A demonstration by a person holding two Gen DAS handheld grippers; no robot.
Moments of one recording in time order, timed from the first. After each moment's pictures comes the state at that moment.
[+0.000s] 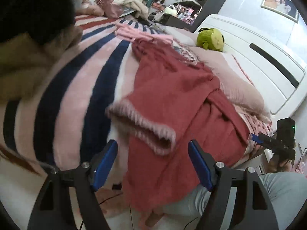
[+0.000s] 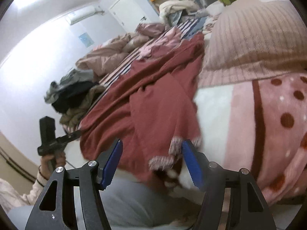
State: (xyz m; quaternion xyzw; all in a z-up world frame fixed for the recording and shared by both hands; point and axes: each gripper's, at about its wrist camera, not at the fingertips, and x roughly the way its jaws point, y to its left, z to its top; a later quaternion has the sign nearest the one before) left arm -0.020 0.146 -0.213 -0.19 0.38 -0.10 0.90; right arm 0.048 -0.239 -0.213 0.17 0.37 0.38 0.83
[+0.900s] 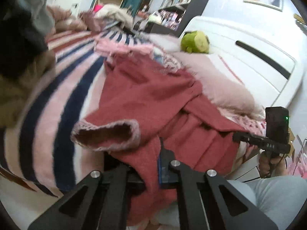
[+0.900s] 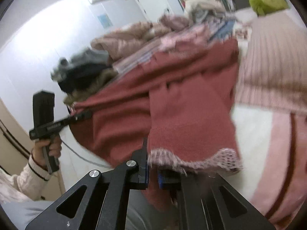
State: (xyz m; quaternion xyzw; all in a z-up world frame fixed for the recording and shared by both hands) left arm -0.021 0.109 -0.170 -0.15 0.33 -0.13 0.92; right arm 0.056 -0.200 -0.192 0.10 0.33 0.44 0.83
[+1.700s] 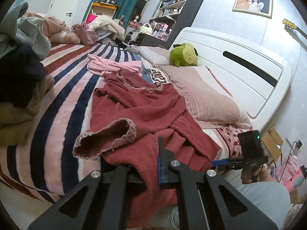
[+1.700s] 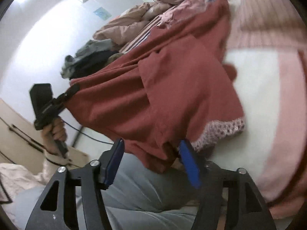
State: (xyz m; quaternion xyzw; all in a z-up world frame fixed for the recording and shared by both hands) left arm -0.034 0.115 -0.131 -0.16 0.30 -0.16 0.93; right arm 0.065 -0.220 -0.248 0.17 0.44 0.49 0.73
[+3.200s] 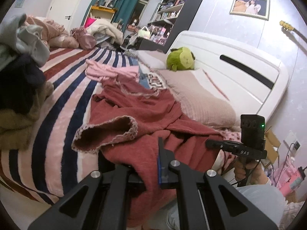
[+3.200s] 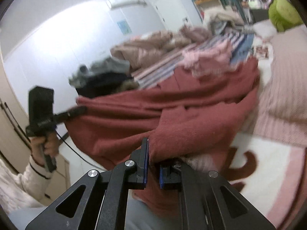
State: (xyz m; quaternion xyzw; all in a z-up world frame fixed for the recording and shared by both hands) left arm -0.048 0.116 -0.111 -0.16 0.28 -0.16 0.93; right arm 0.059 -0.180 -0.164 0.09 0.29 0.48 0.82
